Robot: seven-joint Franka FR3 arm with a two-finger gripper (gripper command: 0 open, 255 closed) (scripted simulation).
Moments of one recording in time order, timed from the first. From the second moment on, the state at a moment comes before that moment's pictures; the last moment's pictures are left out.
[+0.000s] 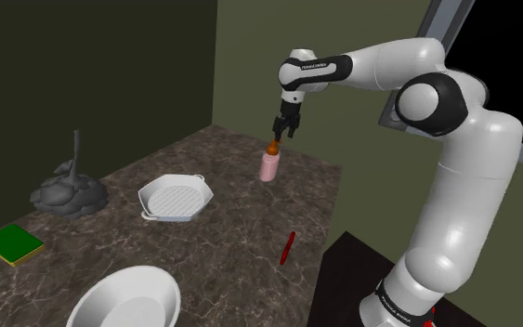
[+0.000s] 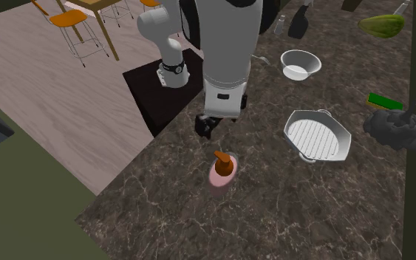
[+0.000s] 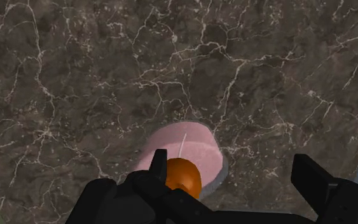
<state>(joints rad) -0.10 0.24 -0.16 -1.66 0.07 1.84 -0.33</state>
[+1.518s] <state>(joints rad) -0.13 0.51 -0.17 -1.40 0.09 1.87 -0.35</state>
